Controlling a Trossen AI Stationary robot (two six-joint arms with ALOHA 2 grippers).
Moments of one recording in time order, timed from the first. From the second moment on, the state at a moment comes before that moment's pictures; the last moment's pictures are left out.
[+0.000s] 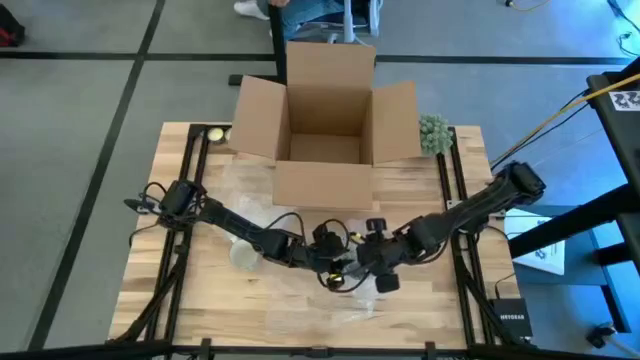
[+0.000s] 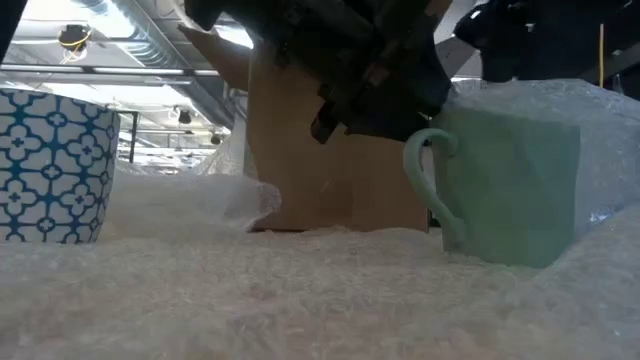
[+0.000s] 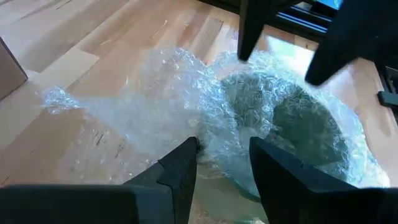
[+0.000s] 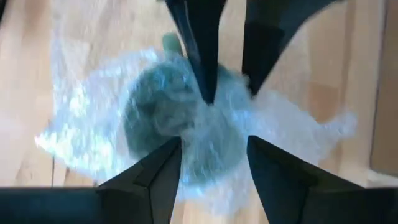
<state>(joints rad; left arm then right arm) -0.33 2.03 1.31 0.12 -0.43 -0.51 0.48 1.53 1.19 -0.85 0.16 0.30</state>
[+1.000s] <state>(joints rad) -0.33 2.03 1.30 0.11 -0.43 -0.52 0.57 1.43 0.93 -0.55 0.26 0.39</state>
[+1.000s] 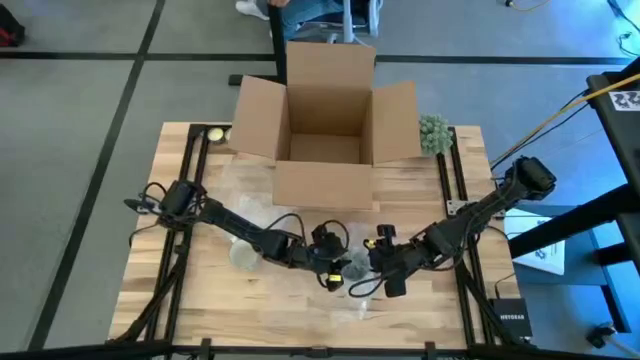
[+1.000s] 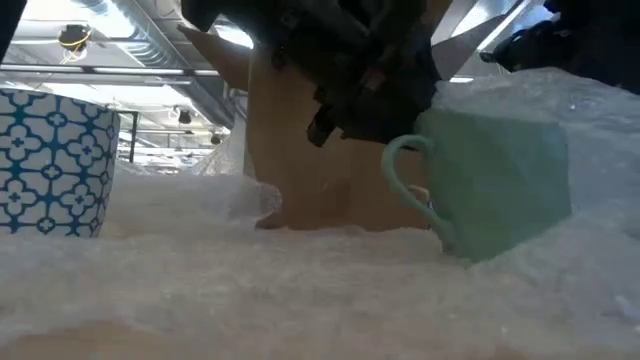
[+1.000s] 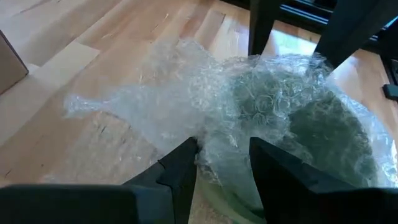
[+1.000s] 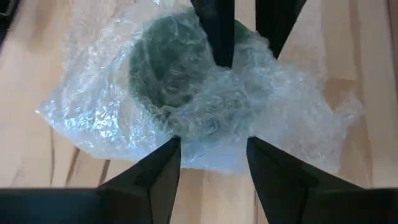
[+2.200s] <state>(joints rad) -0.33 1.99 1.34 0.11 -0.43 -0.49 0.51 1.58 0.97 -0.49 0.31 0.36</state>
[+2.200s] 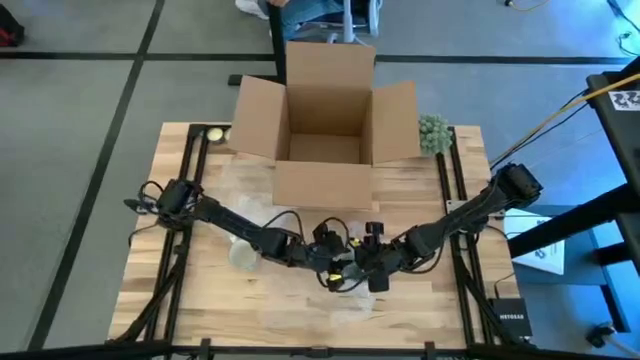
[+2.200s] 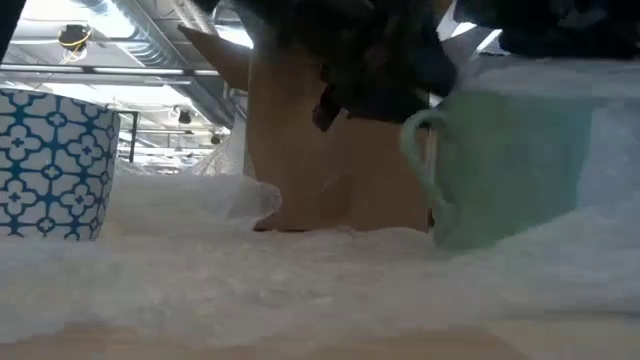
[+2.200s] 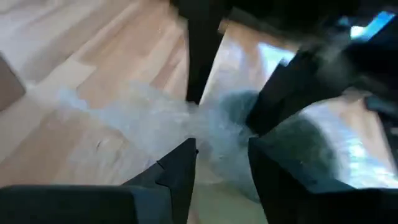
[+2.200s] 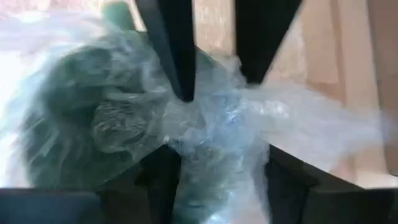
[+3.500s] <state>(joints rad) -0.33 1.93 1.34 0.05 -0.48 -0.49 0.51 1.58 0.97 -0.47 0.32 0.33</state>
